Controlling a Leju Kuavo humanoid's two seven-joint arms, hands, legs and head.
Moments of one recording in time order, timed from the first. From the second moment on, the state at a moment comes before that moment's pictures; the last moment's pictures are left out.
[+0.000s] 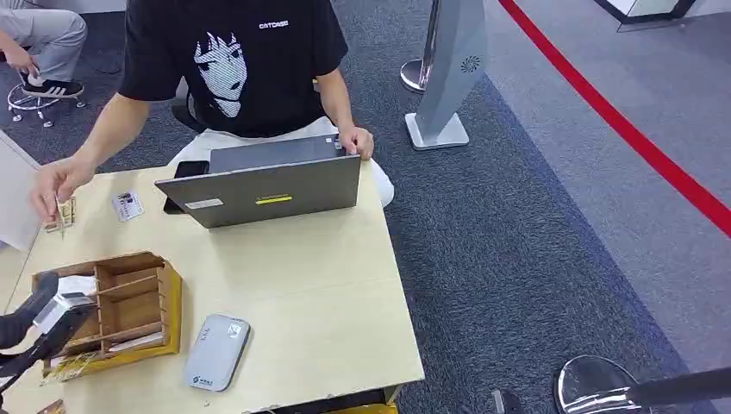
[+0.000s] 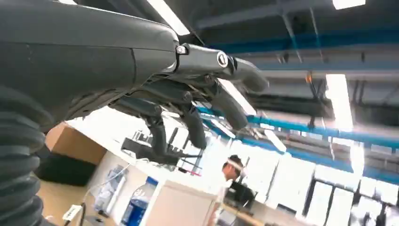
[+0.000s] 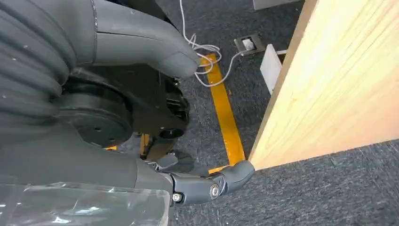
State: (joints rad) left arm 0.08 0.40 -0.03 -1.75 -0.91 0.44 -0.18; right arm 0.30 0.08 -0.07 -0.99 -0.27 0.11 -0.06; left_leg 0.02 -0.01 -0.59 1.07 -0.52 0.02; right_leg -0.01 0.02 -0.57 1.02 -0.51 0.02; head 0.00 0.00
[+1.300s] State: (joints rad) left arm 0.48 -0.38 0.57 -1.37 -0.29 0.34 0.64; right arm 0.62 0.30 -0.24 -1.35 -0.11 -0.08 0.54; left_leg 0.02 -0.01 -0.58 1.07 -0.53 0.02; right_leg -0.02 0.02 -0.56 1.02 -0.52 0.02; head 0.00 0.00
